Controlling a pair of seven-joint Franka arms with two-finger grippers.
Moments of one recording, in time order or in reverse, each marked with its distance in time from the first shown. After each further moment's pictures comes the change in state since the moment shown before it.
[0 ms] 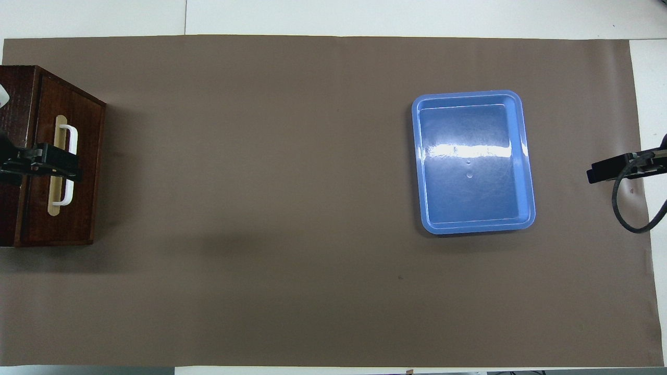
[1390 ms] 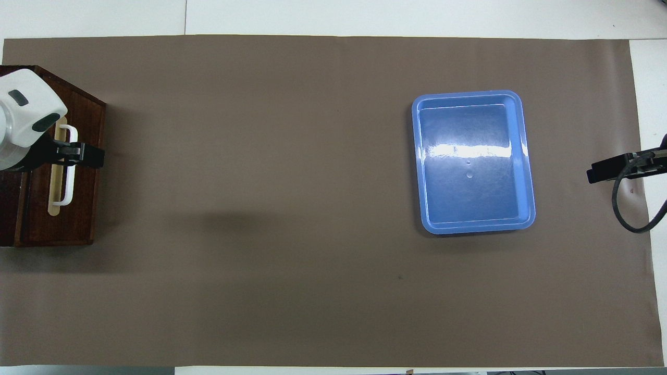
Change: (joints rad) left arm -0.053 -0.024 -0.001 -0.333 0.302 0.466 0.010; right arm 0.000 0.000 0.000 0.000 0.000 0.000 0.000
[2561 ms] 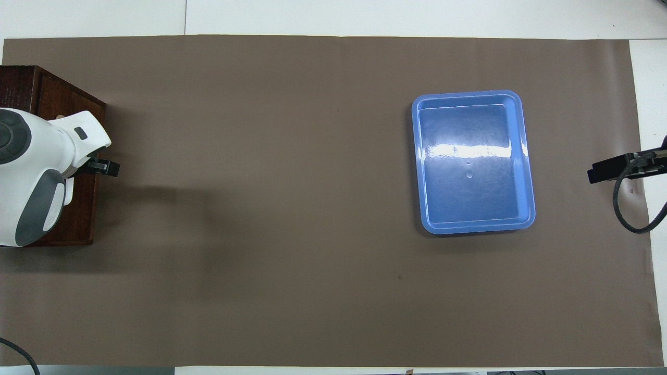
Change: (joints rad) left arm 0.071 0.104 0.009 -0.126 0.124 0.259 0.000; right arm -0.001 -0.002 -0.001 0.000 0.000 0.000 0.000
